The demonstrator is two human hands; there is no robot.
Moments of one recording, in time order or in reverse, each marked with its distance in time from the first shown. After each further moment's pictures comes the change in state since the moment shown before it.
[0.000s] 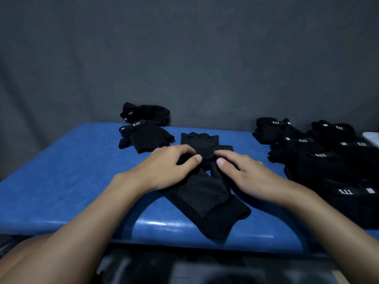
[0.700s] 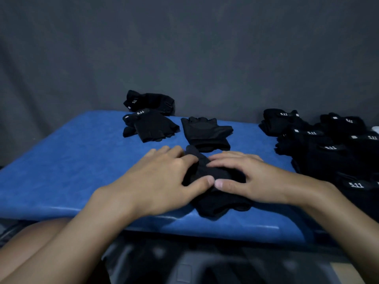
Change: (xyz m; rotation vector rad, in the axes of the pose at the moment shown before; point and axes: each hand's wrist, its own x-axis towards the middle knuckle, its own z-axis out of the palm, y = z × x) left_hand -0.061 0.033 -0.012 0.426 -0.114 0.010; right_hand -0.010 -0.004 0.002 -0.136 -0.177 -0.264
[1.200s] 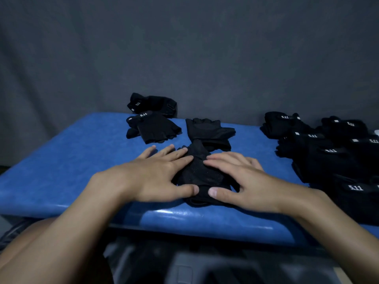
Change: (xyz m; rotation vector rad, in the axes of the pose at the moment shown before) left_hand 0.012 -0.025 -0.003 0.022 -0.305 -0.017; right_hand -0.002 -0.010 0.009 -0.097 -0.032 0.024
